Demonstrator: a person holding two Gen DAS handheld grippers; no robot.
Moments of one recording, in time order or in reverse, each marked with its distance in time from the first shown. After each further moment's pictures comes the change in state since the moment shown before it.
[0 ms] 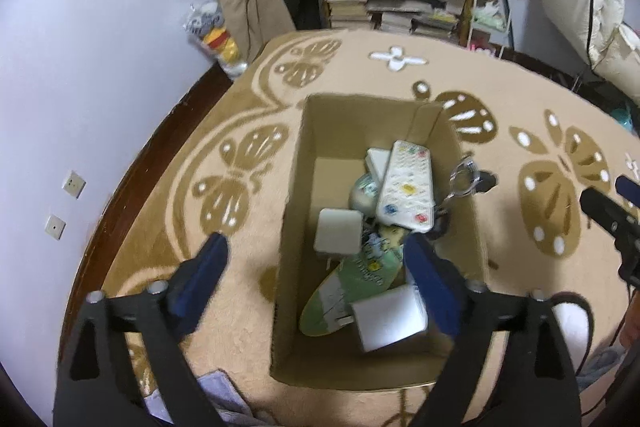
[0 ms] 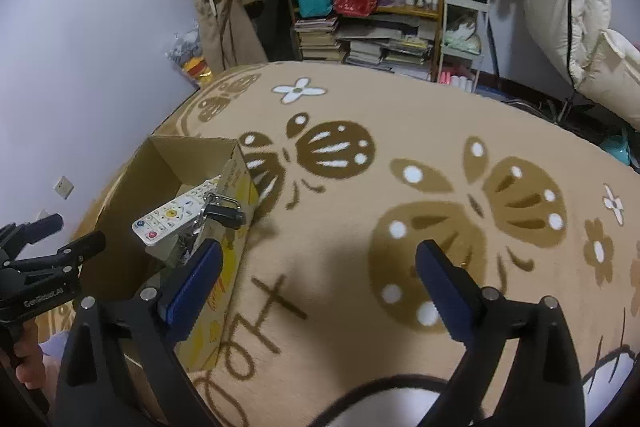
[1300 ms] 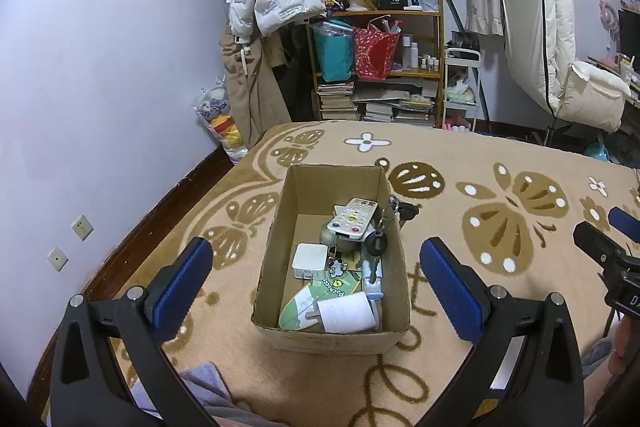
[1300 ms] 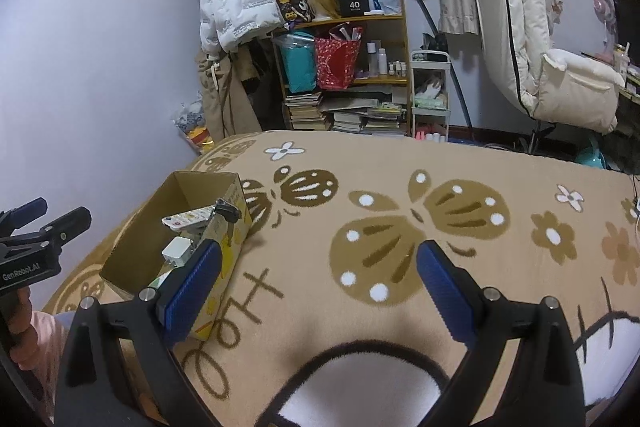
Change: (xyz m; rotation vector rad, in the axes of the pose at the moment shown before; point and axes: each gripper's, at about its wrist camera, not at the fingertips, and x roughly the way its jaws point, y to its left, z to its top) left arm -0.113 -0.023 -0.073 -0.004 -0.361 -0.010; right arm -0.098 -0.036 -0.082 0.045 -0.304 -0.007
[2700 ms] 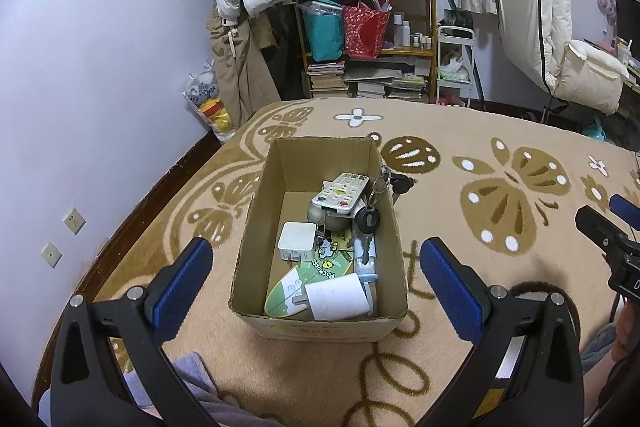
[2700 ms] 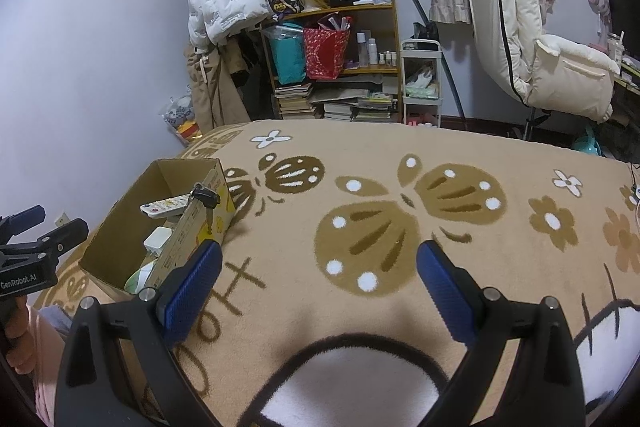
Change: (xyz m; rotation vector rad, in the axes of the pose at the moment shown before) left arm 0.030 -0.013 -0.018 0.025 0.065 -0.023; right arm 0.016 -0.017 -0.014 0.018 0.028 -0.011
